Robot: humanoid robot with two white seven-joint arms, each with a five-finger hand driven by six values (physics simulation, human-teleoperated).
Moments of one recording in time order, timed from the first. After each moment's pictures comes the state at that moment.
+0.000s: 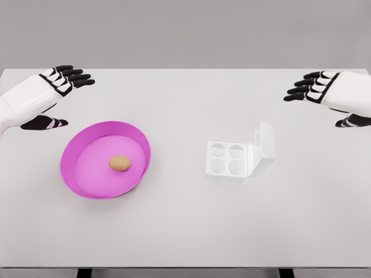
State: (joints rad) left arm -0.24 0.85 -0.19 -1.62 -0.47 -0.61 -0.13; right arm -0.41 -1.08 0.23 -1.75 0.24 -0.61 0.61
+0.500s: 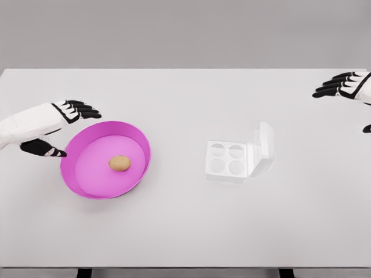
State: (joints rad) left arm -0.24 0.93 -0.24 -1.62 -0.19 -0.61 -0.48; right arm -0.39 -1.25 0.27 -1.66 -0.03 -0.61 0.61
